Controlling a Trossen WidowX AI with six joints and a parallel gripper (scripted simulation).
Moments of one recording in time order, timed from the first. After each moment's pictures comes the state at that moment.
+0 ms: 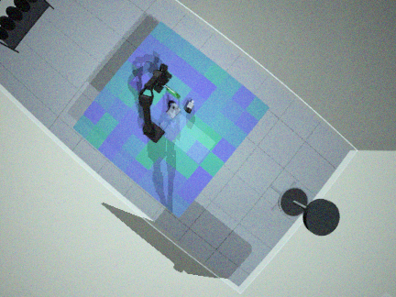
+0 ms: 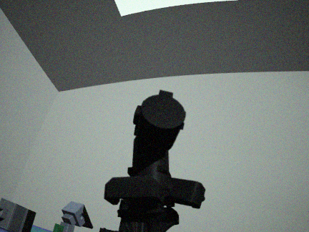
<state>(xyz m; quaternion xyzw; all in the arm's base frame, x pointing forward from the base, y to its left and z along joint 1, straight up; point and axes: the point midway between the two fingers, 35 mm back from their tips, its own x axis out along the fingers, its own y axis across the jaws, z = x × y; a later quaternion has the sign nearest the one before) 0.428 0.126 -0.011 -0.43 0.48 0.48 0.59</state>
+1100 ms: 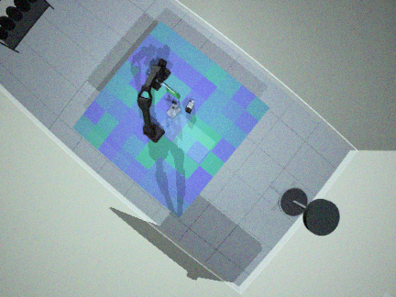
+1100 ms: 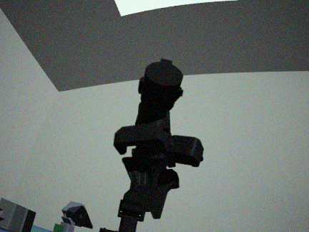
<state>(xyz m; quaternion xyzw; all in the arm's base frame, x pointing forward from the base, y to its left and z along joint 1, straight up) 0.421 0.118 0.066 -0.43 0.48 0.49 0.58</state>
